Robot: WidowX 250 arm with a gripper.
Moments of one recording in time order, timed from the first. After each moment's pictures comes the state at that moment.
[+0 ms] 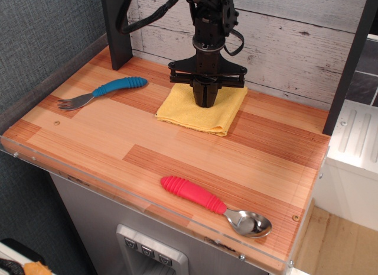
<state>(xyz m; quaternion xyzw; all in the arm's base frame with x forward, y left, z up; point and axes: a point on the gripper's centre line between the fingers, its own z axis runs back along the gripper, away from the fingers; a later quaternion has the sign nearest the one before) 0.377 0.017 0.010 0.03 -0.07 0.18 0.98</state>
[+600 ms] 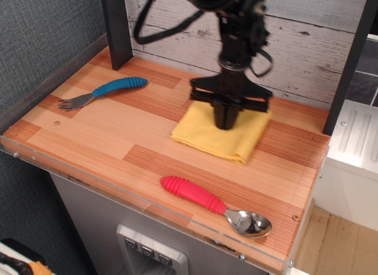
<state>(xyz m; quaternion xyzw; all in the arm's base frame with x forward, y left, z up) 0.354 -0.033 0.011 0.03 -0.05 0.12 0.99</state>
